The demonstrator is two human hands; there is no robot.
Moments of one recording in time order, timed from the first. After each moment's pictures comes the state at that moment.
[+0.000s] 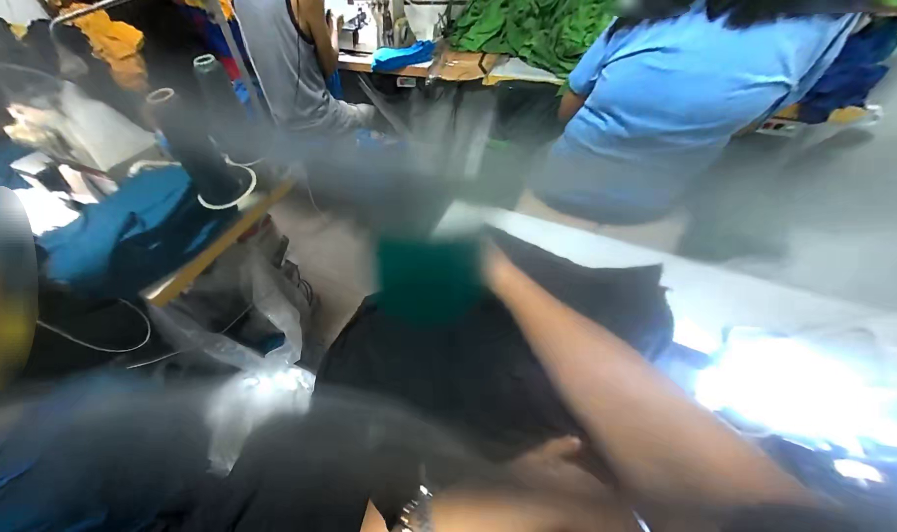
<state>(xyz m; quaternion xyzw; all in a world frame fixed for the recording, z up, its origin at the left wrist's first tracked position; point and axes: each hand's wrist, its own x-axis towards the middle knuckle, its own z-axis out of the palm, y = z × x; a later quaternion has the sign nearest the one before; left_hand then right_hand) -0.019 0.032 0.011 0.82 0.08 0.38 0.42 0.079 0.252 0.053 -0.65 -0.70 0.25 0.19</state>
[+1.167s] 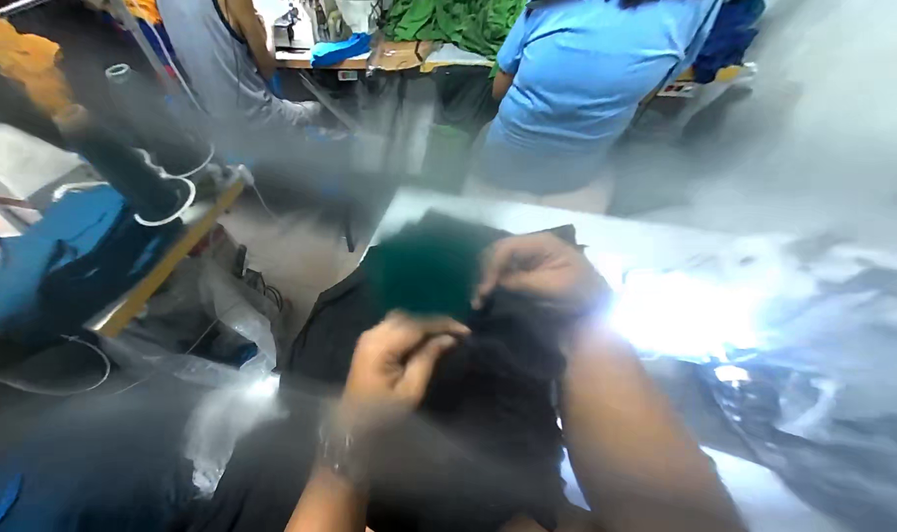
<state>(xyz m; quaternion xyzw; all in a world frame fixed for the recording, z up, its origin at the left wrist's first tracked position) -0.063 0.088 0.053 0.76 0.22 0.53 0.30 0.145 0.125 0.115 -0.30 -0.70 0.46 0.45</state>
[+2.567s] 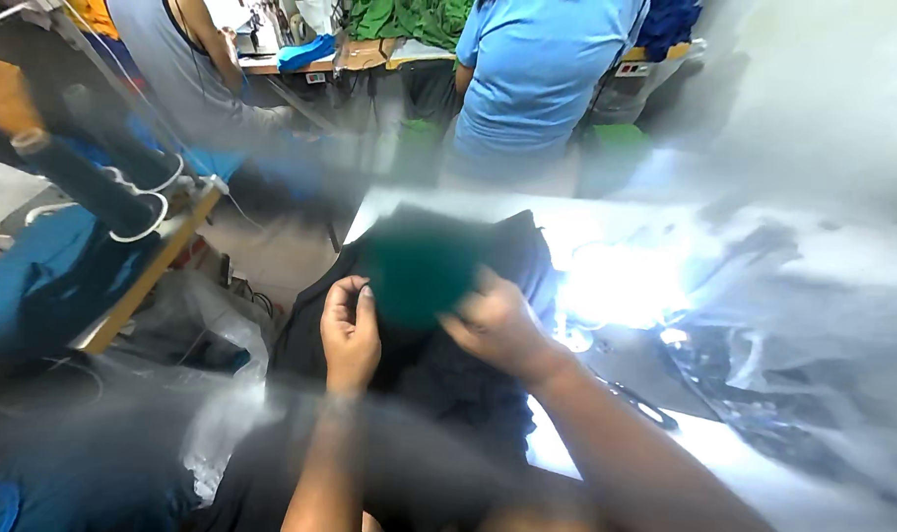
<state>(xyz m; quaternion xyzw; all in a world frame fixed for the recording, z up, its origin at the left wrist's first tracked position) -0.038 0.109 0.020 0.59 0.35 0.62 0.38 0.144 0.091 0.057 -0.36 -0.81 -0.12 0.45</state>
